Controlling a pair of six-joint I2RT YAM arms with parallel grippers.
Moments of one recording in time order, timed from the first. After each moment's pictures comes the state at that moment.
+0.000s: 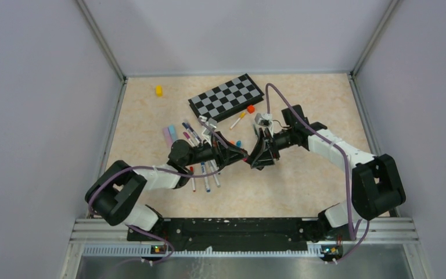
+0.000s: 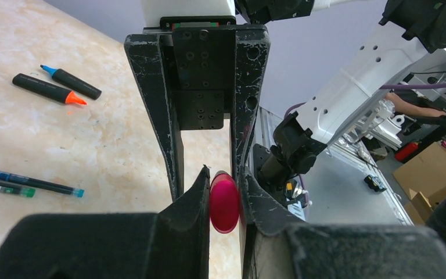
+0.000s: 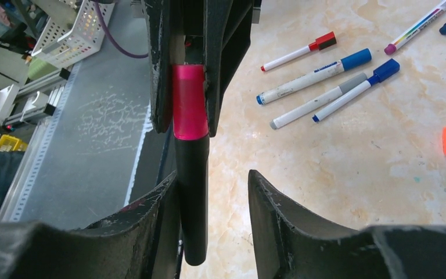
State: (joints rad) left arm -0.65 1.46 0.46 1.30 0.76 -0.73; right arm 0.41 1.46 0.95 -0.45 -1.29 -0.44
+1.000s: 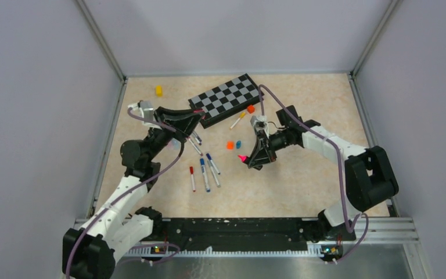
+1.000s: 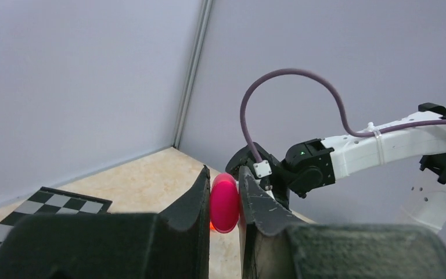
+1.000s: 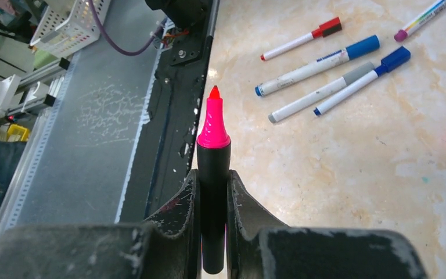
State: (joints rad) left arm -0.31 0.92 0.56 0.95 0.56 -0.65; right arm 0.44 1.54 0.99 -0.50 -1.29 -0.51
